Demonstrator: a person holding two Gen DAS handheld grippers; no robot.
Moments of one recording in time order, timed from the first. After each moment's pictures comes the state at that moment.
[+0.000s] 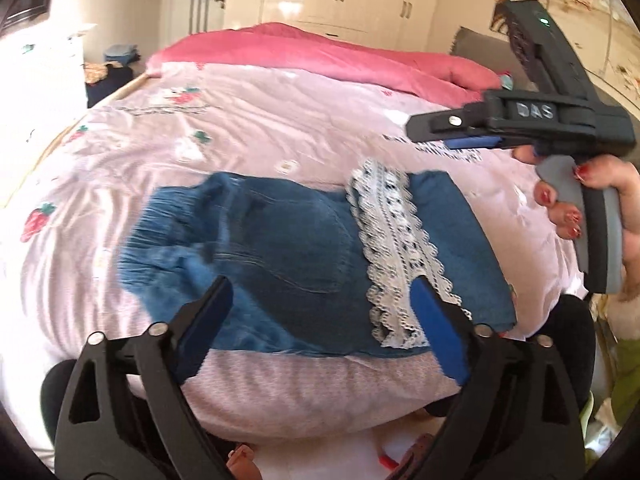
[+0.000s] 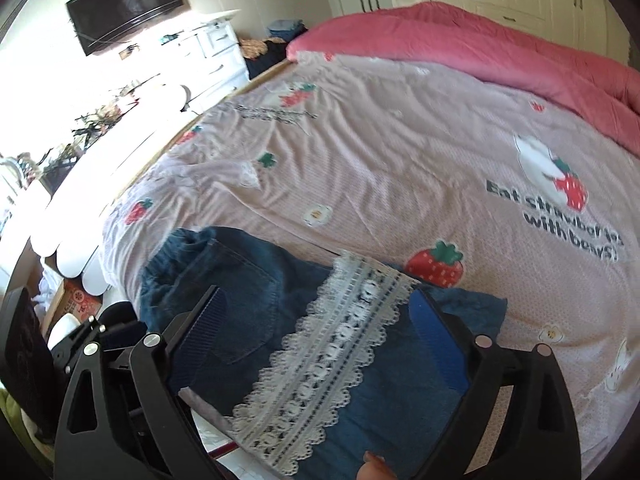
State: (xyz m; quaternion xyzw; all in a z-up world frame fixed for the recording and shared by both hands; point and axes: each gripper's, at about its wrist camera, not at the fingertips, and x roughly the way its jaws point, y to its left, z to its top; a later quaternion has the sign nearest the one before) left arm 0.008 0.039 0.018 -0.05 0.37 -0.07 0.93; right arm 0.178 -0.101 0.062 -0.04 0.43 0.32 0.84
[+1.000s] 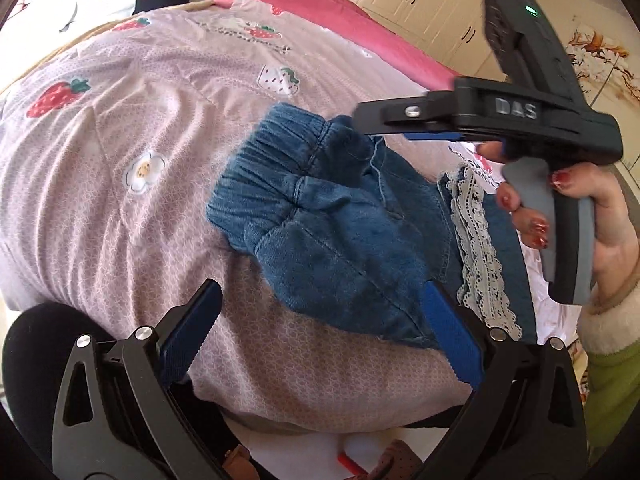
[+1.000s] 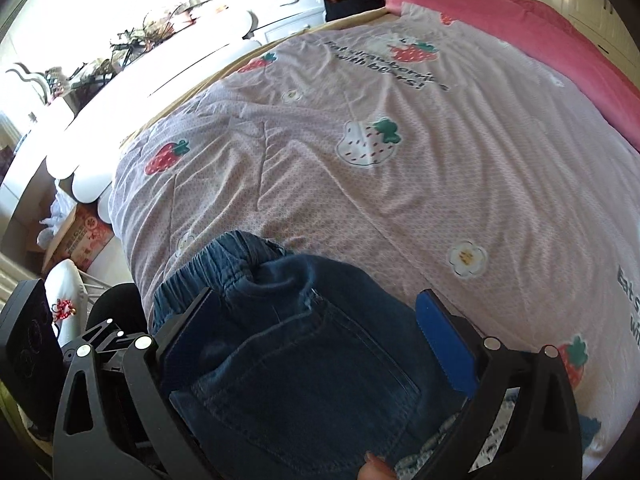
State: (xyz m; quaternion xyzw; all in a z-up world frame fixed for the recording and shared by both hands) left arm 0.019 0.130 -0.038 -0.20 0.40 -0.04 0.89; right arm 0.214 0.072 0.004 -0.15 0.48 0.42 0.76
